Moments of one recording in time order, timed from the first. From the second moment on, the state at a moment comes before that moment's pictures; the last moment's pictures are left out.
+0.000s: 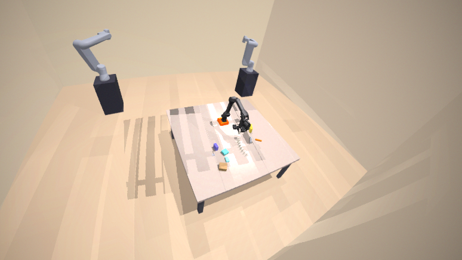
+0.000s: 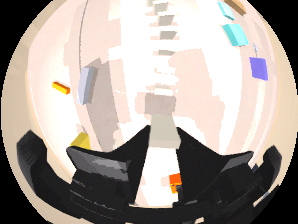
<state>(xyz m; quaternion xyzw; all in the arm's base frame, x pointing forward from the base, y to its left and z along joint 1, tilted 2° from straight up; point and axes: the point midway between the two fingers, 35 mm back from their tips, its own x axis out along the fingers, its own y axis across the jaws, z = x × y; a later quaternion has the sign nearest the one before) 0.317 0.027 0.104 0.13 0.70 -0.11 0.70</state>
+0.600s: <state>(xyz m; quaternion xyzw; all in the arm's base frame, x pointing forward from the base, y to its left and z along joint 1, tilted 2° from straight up) 0.309 0.029 0.026 0.13 0.70 -0.11 0.70</state>
